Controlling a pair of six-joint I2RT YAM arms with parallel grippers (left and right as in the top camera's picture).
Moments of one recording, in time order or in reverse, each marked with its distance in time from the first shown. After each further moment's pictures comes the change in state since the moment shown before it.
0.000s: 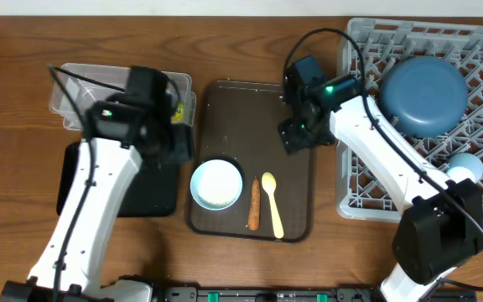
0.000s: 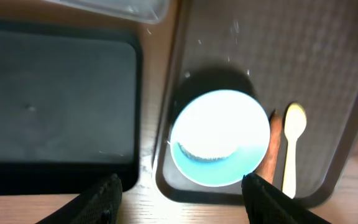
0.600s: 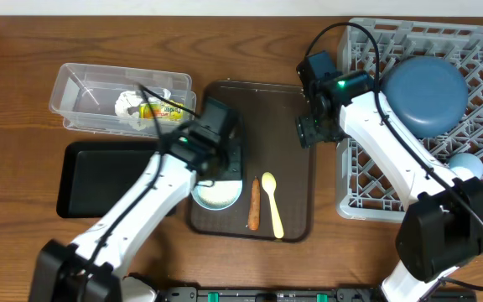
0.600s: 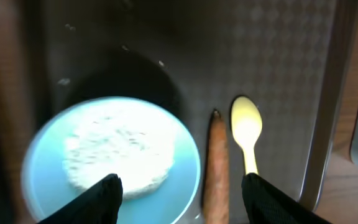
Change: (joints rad) left arm -0.314 0.069 -0.255 0.409 0.015 -0.204; right arm -0.054 0.000 0.000 -0.011 0.124 0.044
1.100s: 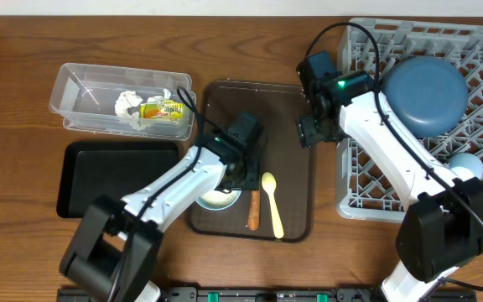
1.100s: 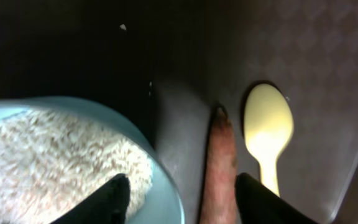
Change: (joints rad) left arm -0.079 0.202 -0.010 0.077 0.002 -0.050; right arm 0.000 0.000 0.000 0.000 0.008 0.003
